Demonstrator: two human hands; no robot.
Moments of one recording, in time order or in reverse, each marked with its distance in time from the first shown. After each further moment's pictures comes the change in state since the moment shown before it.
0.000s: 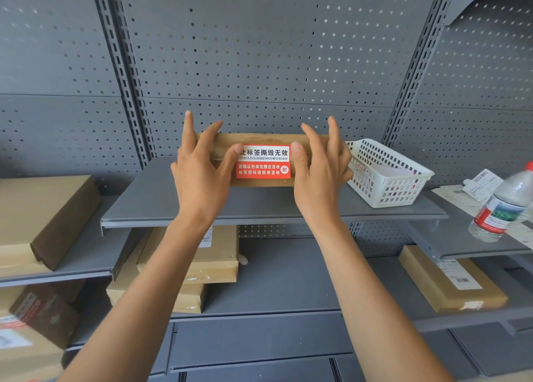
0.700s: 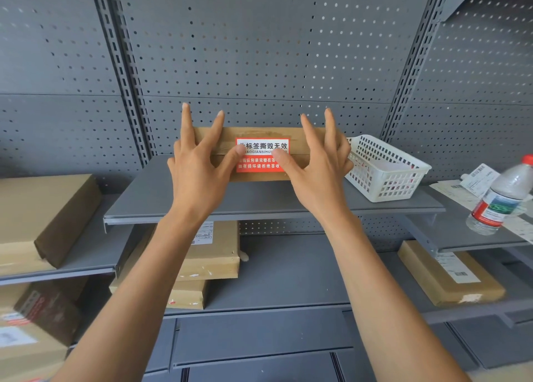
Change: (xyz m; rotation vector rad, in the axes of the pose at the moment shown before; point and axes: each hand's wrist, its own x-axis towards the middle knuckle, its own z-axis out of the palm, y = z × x) left_hand -0.003 0.003 -0.015 0.079 -0.072 0.079; right_hand 0.001 -0.003 -0.017 -0.042 -0.145 -0.070
